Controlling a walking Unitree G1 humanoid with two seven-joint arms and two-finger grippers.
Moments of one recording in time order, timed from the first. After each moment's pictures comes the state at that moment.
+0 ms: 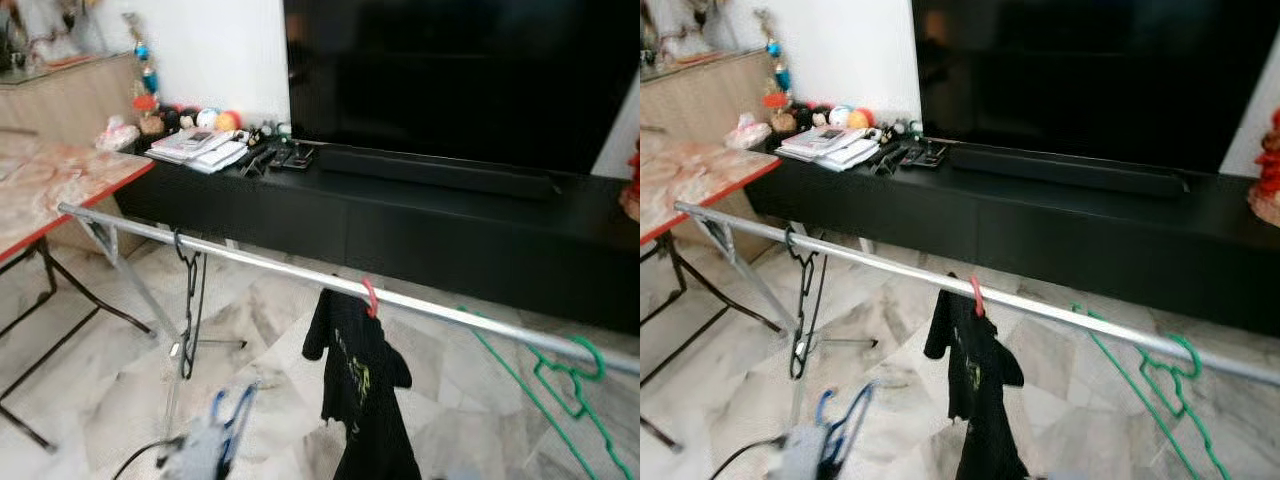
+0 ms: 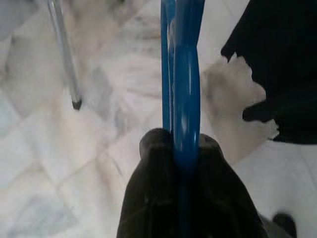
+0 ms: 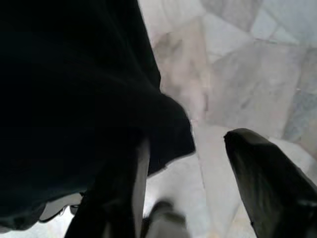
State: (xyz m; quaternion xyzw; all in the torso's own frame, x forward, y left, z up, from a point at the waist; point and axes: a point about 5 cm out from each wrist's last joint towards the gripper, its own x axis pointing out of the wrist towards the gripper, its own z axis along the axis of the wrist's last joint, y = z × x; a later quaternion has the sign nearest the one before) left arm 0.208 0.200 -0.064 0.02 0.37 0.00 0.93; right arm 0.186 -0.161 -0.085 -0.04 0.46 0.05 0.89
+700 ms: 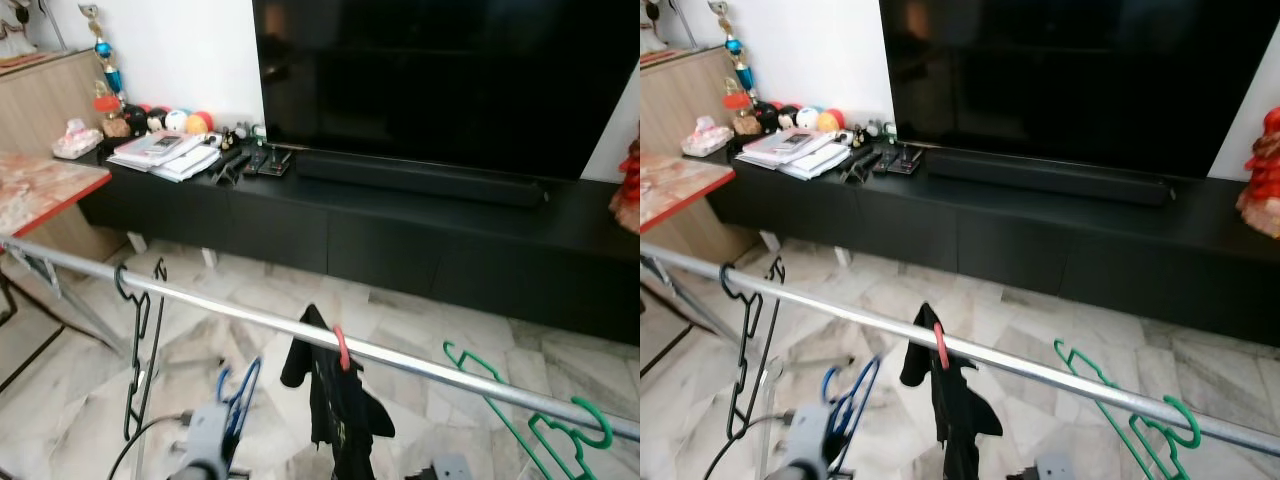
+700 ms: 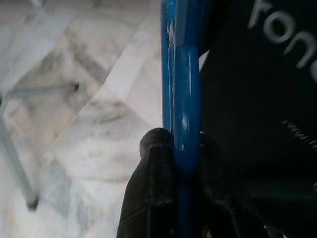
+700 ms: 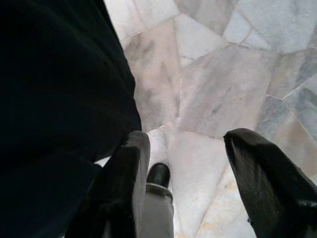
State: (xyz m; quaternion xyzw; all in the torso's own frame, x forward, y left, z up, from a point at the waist) left arm 0.248 0.175 -0.034 0.04 0.26 -0.09 0.96; right arm 0.179 -0.176 -0.087 -0.05 0.48 0.04 0.88
